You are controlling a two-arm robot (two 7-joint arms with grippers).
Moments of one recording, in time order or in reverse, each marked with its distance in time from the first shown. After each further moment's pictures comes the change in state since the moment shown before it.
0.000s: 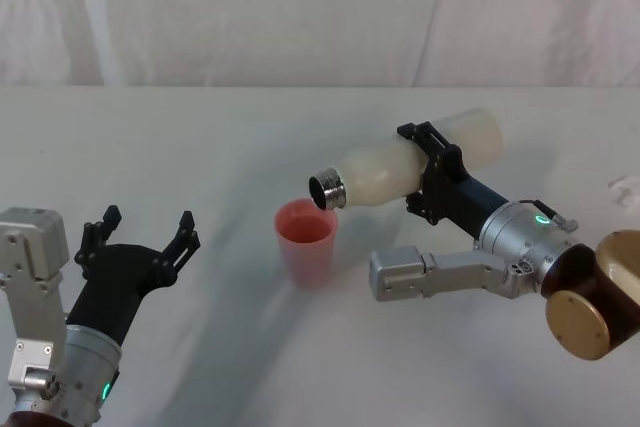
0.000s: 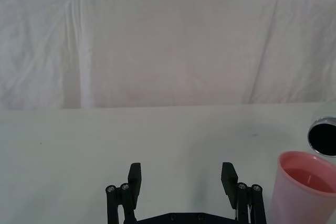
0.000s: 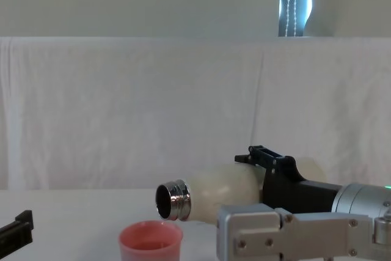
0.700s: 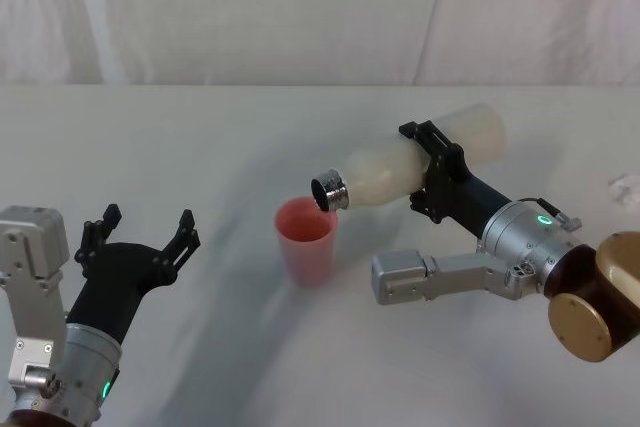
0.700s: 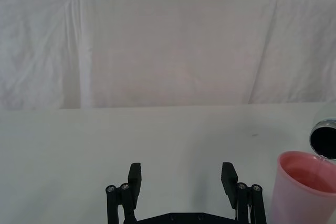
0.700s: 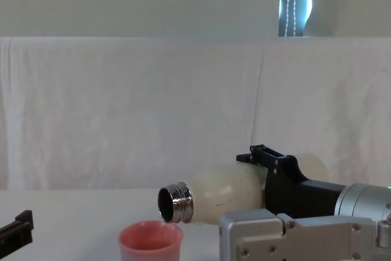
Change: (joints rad) left arm 0.000 0.000 0.000 0.000 0.000 0.000 0.000; right arm -0.001 0.011 -0.009 -0.006 -0.032 0.007 -0.017
